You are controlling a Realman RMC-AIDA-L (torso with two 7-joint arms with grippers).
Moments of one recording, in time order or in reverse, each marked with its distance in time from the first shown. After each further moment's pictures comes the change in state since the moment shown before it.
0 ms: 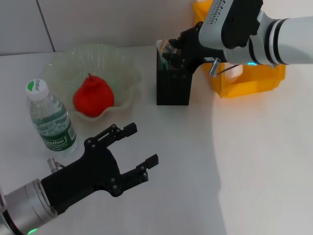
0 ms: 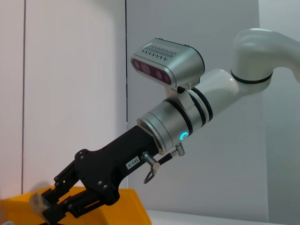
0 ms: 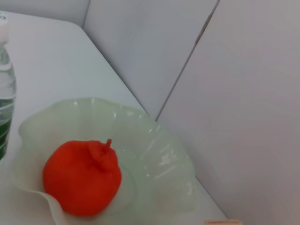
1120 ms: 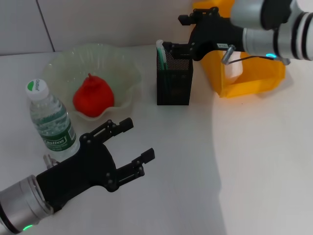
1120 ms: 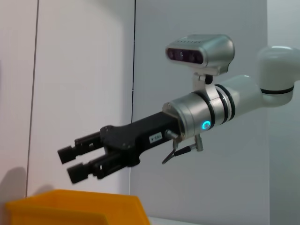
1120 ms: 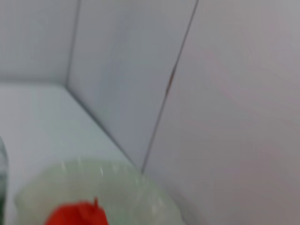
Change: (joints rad) left arm 0.004 0.007 -0.014 0.020 0.000 0.003 -0.051; right arm -0.093 -0.006 0.093 -0.086 0.231 -0.067 -0.087
